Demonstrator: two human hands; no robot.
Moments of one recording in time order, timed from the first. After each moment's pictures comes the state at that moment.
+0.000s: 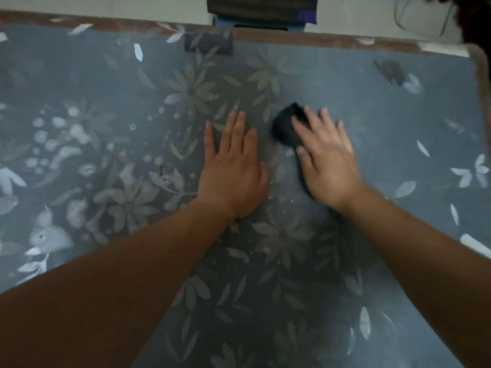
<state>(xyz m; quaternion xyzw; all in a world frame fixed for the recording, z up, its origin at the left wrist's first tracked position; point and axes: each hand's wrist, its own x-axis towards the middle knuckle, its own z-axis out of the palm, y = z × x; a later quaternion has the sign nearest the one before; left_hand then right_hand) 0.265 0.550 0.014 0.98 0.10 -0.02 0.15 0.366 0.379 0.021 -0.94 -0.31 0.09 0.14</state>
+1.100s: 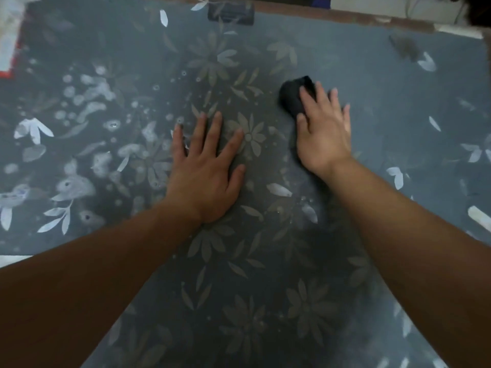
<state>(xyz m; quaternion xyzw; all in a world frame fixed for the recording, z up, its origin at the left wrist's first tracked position) 0.165 0.583 0.003 0.99 0.10 0.00 0.08 0.328 0.410 0.024 -0.96 -0.22 0.09 0.16</state>
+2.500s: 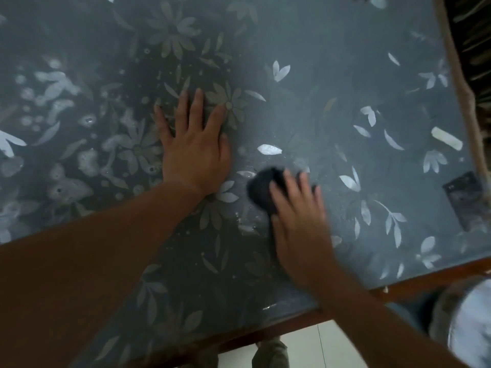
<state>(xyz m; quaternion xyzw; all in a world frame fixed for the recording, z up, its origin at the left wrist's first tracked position) 0.161 0.584 0.006 0.99 0.08 0.02 0.14 0.090 0.357 0.028 -0.97 -0.20 0.08 0.10</state>
